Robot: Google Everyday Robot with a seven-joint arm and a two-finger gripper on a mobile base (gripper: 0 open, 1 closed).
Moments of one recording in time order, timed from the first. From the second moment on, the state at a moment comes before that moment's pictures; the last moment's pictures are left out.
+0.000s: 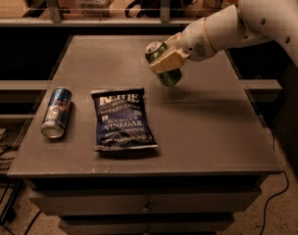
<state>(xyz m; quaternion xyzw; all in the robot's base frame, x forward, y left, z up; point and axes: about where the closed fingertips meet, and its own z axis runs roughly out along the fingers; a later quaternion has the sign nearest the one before) 0.636 -0.023 0.923 -0.56 0.68 0.25 0.40</state>
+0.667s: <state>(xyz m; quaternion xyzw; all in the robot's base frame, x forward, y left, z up) 0.625 -0.030 0.901 -0.46 0.69 0.31 0.46</state>
